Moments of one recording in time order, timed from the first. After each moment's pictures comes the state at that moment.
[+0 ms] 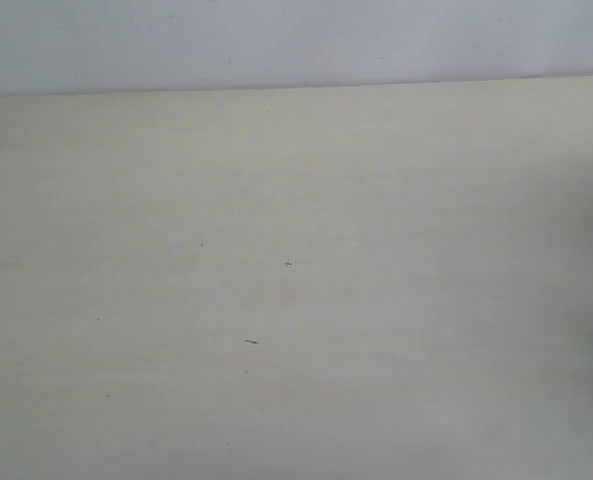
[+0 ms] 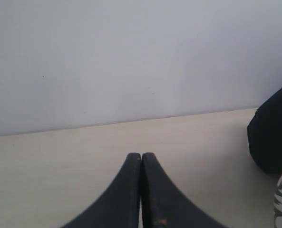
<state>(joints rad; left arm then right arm) -0.01 0.01 0.00 0.09 0.08 -0.01 -0.01 0.01 0.00 -0.26 0.14 0.36</state>
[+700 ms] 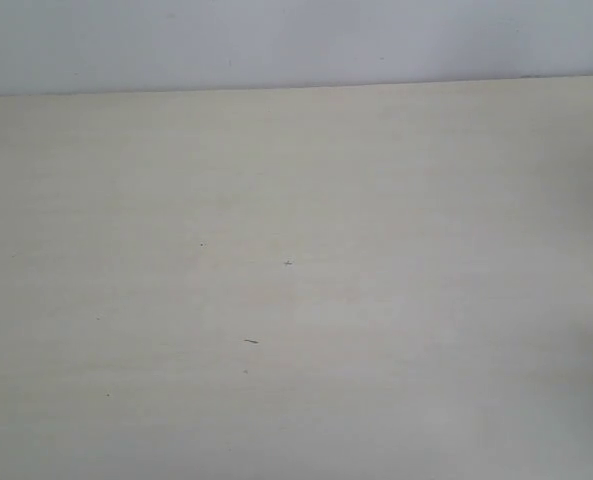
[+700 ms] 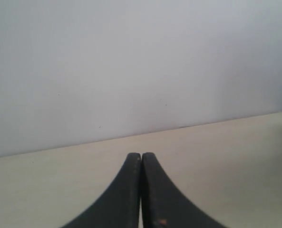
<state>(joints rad) -0.01 0.01 0.00 0.09 0.08 -0.01 -0.01 0.01 0.00 -0.05 0.09 0.22</state>
